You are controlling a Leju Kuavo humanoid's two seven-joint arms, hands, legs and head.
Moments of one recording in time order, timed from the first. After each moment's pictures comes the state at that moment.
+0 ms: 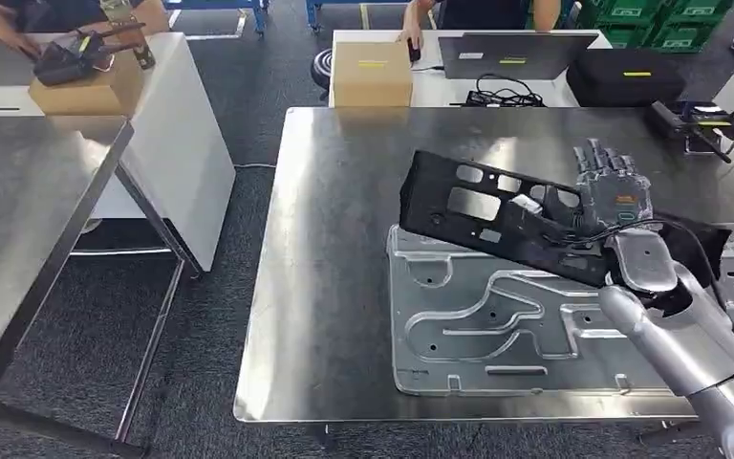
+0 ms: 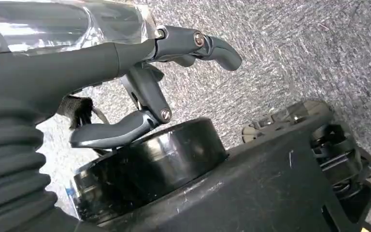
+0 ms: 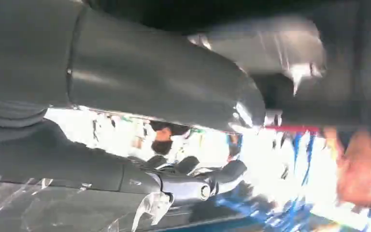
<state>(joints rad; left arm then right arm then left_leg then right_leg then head) -0.12 -0.04 -1.16 -0.22 0.59 0.36 0.09 -1.25 -0.46 1.00 -1.42 0.84 -0.02 0.54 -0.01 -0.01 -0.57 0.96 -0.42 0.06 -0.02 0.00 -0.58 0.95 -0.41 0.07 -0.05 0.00</state>
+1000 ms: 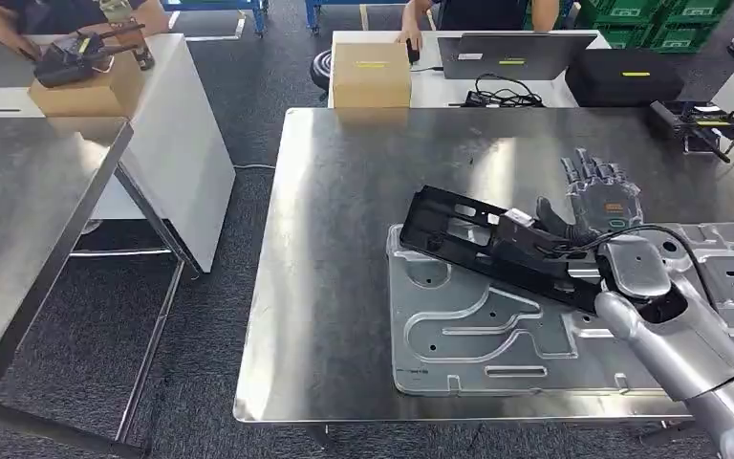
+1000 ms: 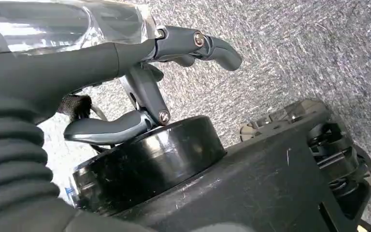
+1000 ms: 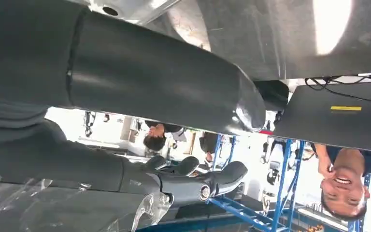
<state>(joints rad) -0.12 -0.04 -1.17 -0.22 0.61 0.36 0.08 -1.22 -0.46 1.01 -1.42 0.89 0.07 0.50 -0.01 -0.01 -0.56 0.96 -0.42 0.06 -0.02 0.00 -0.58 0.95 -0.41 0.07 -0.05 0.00</state>
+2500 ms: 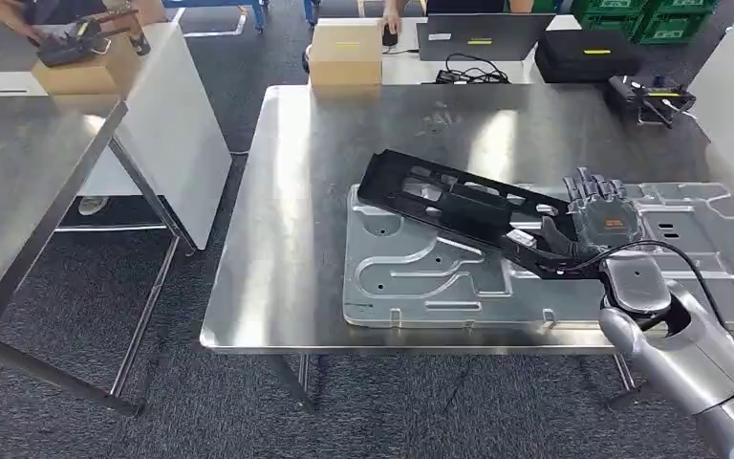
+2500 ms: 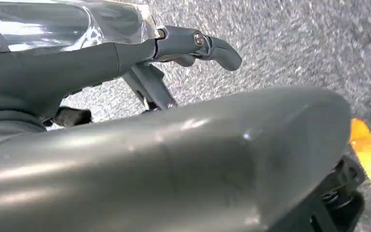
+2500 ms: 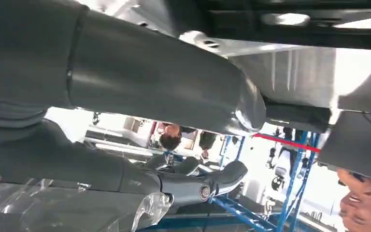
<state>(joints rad) -0.13 -0.05 -1.18 -0.22 0.62 0.38 0.09 -1.18 -0.52 1.01 -1.45 0.95 0.12 0.51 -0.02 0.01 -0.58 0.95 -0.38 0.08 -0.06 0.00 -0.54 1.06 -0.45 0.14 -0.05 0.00</state>
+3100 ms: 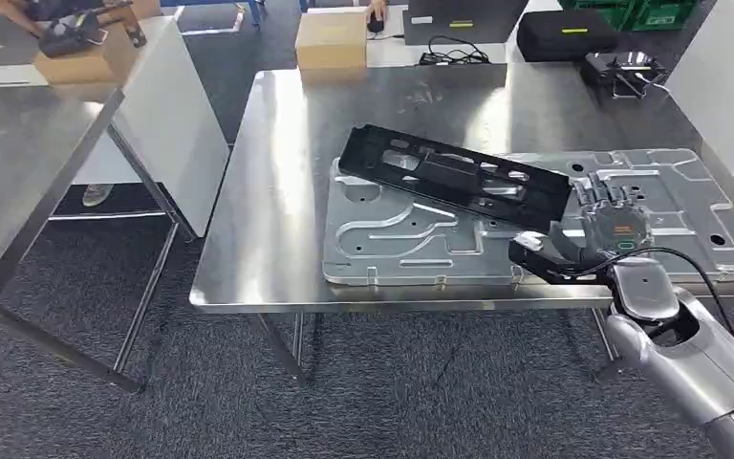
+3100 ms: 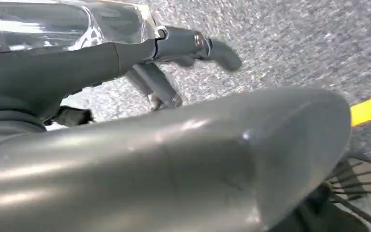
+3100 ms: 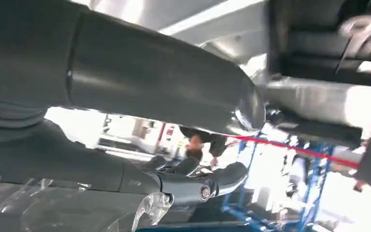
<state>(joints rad) -0.13 -0.03 -1.18 -0.22 0.61 0.38 0.09 -1.13 -0.56 0.97 -1.48 0.95 0.12 0.53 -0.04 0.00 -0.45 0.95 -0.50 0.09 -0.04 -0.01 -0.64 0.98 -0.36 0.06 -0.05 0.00</state>
